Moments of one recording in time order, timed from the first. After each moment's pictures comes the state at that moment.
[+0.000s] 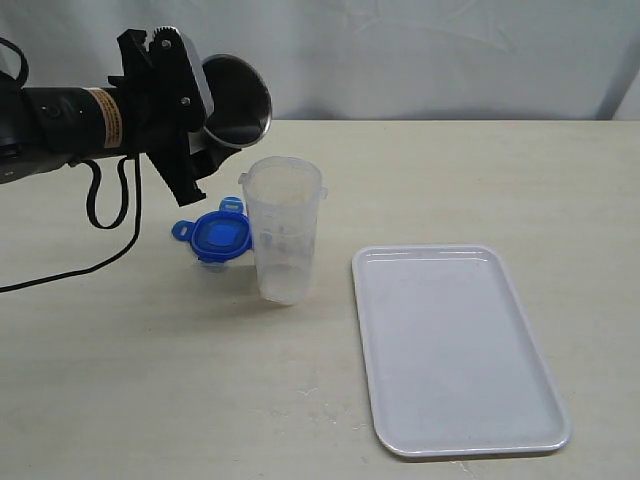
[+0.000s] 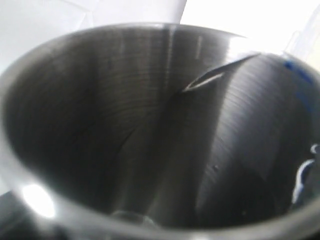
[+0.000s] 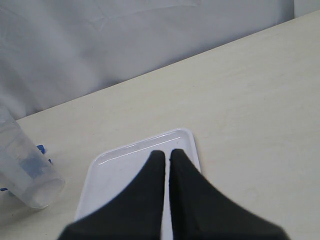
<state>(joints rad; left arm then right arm) -0.14 1.76 -1.00 0.92 -0.36 0.11 -0.05 0.00 0.00 0.39 0.34 -0.01</state>
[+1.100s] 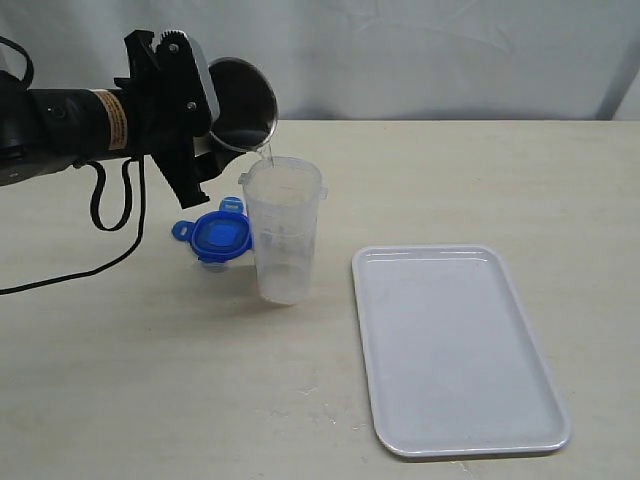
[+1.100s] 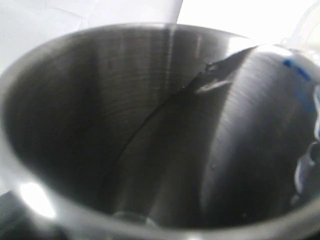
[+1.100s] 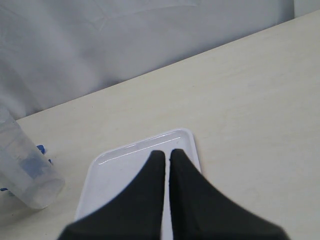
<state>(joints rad) -0.16 1.76 -1.00 0.92 -0.36 0.13 -0.05 0.00 0.00 0.39 0.34 -0.01</state>
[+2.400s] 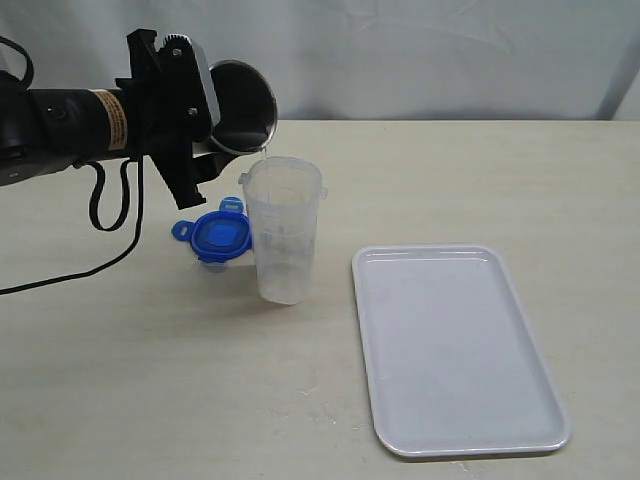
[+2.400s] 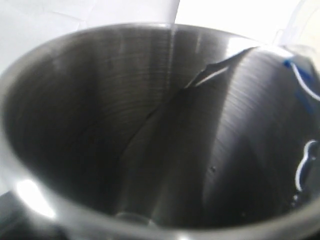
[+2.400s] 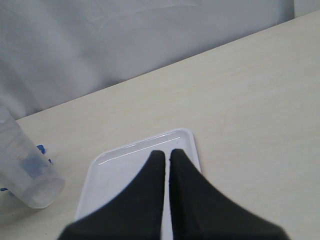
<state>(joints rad) -0.16 1.76 -1.00 0.92 -0.35 0.18 -0.05 0.00 0.00 0.39 0.34 -0.01</state>
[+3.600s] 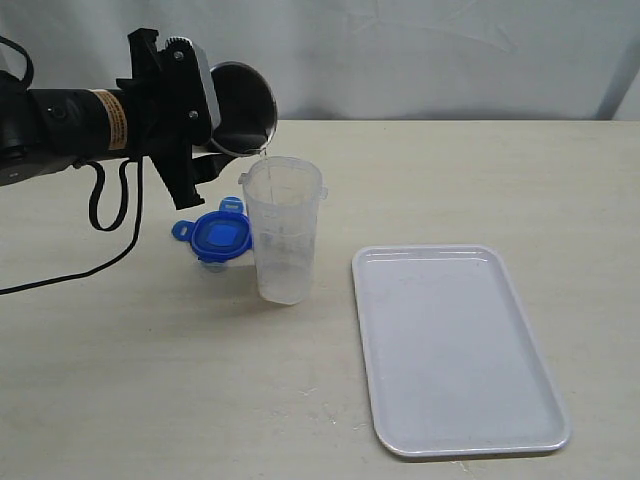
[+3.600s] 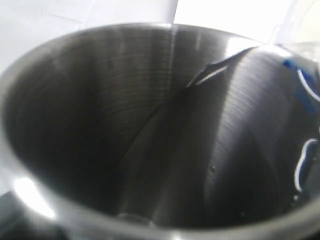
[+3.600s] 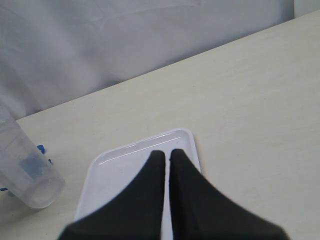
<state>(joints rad) -0.16 1.76 -1.00 0.92 -0.35 0.21 -0.05 0.00 0.00 0.39 0.34 -0.01</state>
